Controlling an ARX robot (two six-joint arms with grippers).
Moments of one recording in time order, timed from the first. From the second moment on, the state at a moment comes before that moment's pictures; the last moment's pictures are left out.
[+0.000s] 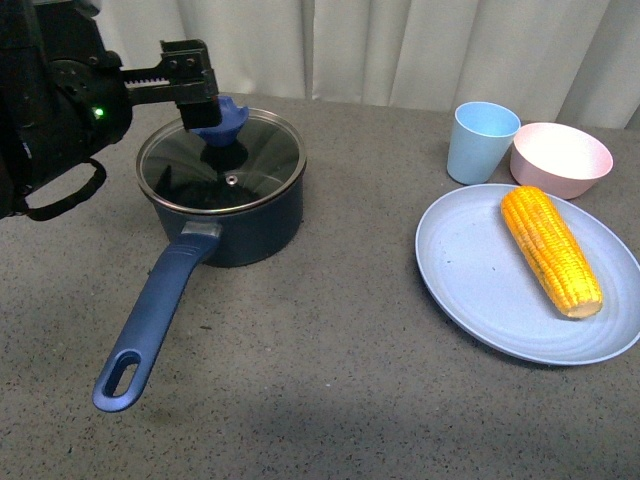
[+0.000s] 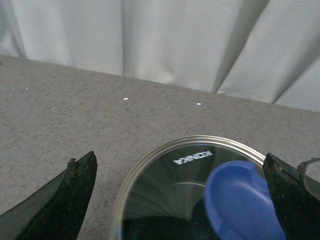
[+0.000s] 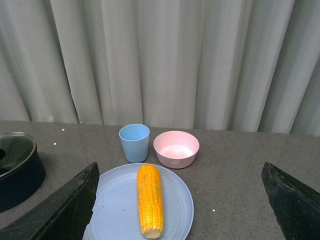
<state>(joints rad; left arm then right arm) -0.25 2.09 0.83 1.06 -0.19 -0.14 0.00 0.00 0.01 0.00 0.00 0.00</state>
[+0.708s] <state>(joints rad) -0.32 2.22 0.93 1.03 -0.21 -0.12 0.00 0.00 0.01 0.00 0.00 0.00</state>
